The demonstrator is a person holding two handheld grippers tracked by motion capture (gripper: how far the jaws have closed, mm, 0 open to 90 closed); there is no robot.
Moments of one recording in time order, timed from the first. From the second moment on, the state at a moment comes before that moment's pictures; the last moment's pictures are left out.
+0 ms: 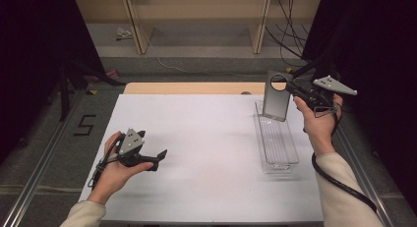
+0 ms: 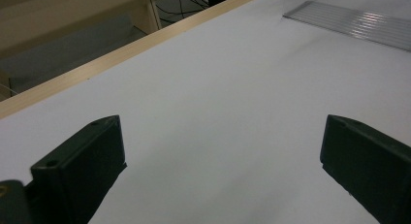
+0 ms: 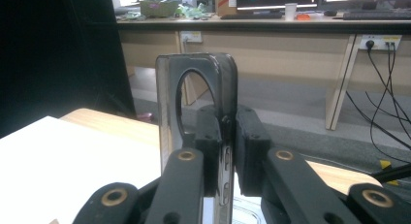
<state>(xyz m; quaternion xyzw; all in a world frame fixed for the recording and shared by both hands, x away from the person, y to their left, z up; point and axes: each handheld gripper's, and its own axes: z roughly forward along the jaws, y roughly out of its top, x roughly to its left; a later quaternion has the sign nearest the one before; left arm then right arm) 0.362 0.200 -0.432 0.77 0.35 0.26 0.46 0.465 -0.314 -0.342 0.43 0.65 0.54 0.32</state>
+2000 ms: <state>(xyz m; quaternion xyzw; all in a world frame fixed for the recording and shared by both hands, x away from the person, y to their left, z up) 0.360 0.202 -0.432 0.77 0.35 0.27 0.45 0.481 -0.314 -0.348 0.43 0.65 0.53 0.33</state>
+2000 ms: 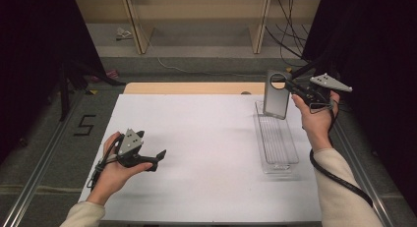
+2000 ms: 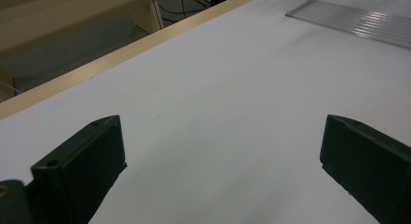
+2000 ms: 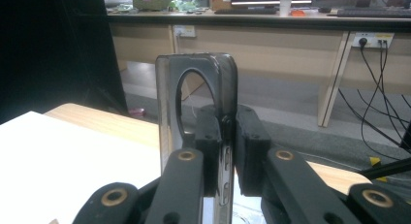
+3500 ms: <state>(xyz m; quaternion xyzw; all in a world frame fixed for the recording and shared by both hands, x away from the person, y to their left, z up) 0.360 0.203 -0.432 0.77 0.35 0.27 0.45 0.494 -0.306 -0.358 0.44 0.66 0.51 0.32</state>
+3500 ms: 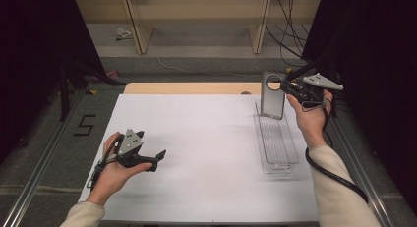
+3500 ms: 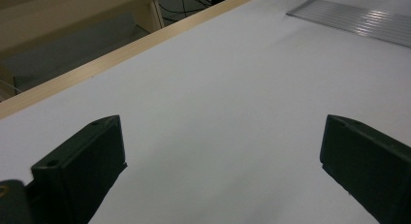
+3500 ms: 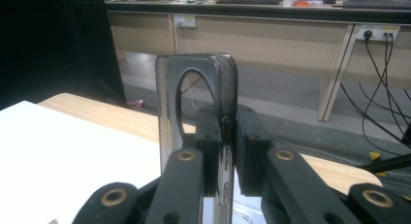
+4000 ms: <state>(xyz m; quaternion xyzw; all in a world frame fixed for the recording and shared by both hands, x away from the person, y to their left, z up) 0.360 0.203 -0.432 0.77 0.35 0.27 0.45 0.498 -0.306 -0.361 0.44 0.67 0.51 0.32</state>
